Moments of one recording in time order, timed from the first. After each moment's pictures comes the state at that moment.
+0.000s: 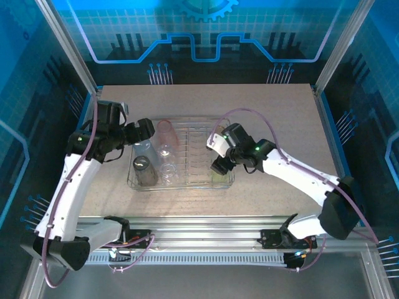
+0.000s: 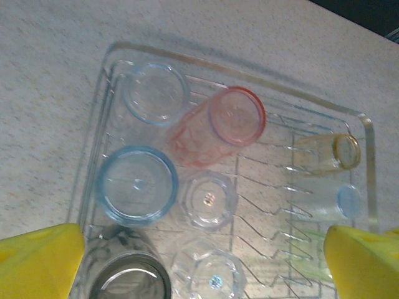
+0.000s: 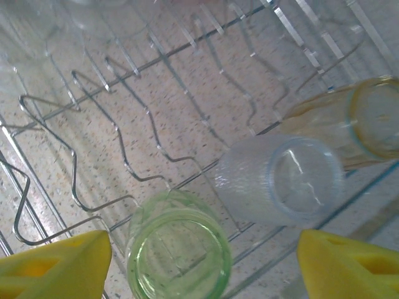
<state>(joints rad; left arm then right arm) -0.15 1.12 1.34 -1.03 0.03 -0.51 0.71 1.38 1.07 -0.61 -0.02 -0.31</state>
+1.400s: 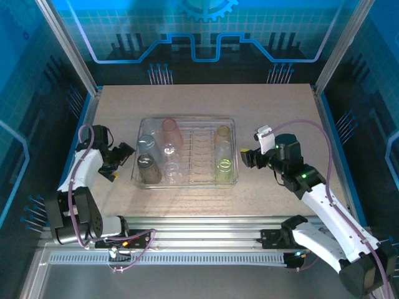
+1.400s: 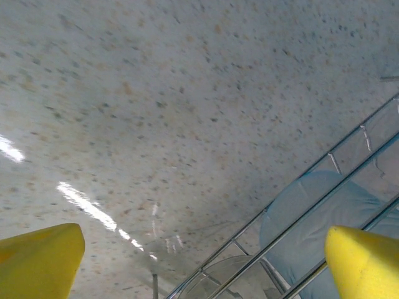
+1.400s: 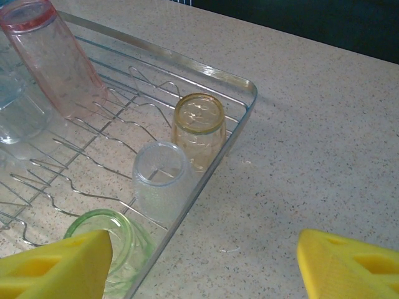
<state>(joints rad) 0.26 1.33 0.85 -0.78 0.22 -0.79 0.39 0.86 0.73 -0.40 -0.09 -0.04</state>
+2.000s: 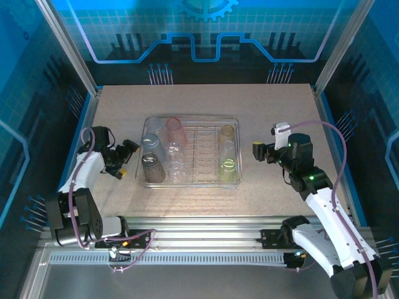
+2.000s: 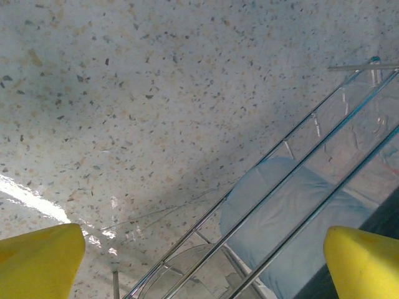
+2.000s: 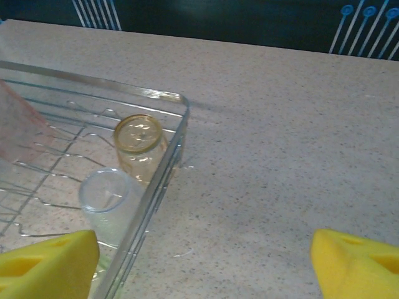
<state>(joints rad) 0.25 1.31 0.83 -0.68 0.34 -0.84 0.21 0.80 0.72 -0.40 -0.05 0.04</state>
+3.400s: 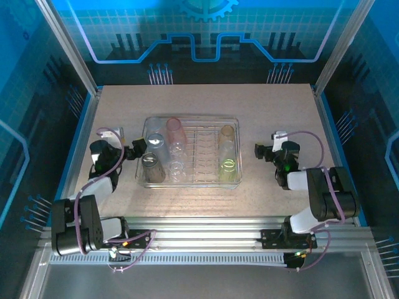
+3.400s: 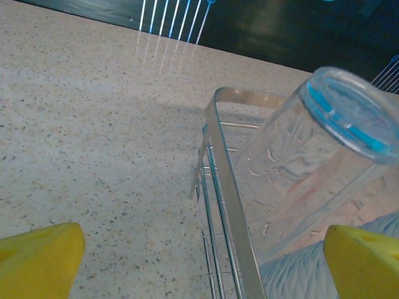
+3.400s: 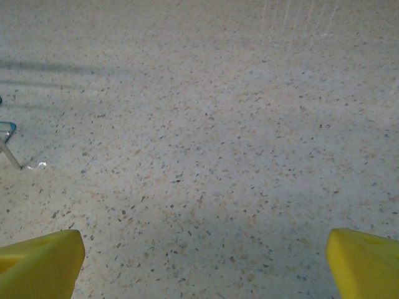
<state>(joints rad) 0.24 1.25 0.38 0.50 0.45 -0.18 0.03 1.53 0.36 0.72 -0.04 -0.02</state>
